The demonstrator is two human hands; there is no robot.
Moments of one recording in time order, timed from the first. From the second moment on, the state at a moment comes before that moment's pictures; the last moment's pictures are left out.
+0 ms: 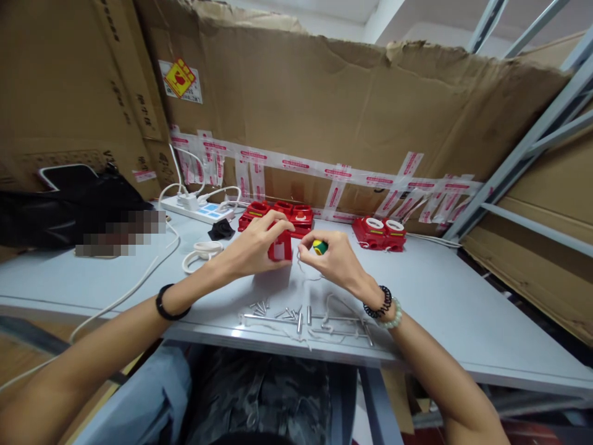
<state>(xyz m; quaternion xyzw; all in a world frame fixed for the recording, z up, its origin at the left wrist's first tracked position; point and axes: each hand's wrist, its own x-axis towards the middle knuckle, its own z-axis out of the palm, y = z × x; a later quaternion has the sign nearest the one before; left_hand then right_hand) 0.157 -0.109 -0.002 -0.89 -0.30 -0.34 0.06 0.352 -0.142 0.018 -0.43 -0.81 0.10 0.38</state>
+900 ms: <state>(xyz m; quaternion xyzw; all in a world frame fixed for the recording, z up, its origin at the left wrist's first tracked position) 0.144 -0.102 0.004 -0.81 -0.31 -0.48 -0.11 0.343 -0.154 0.024 -0.34 -0.83 -0.08 0.43</state>
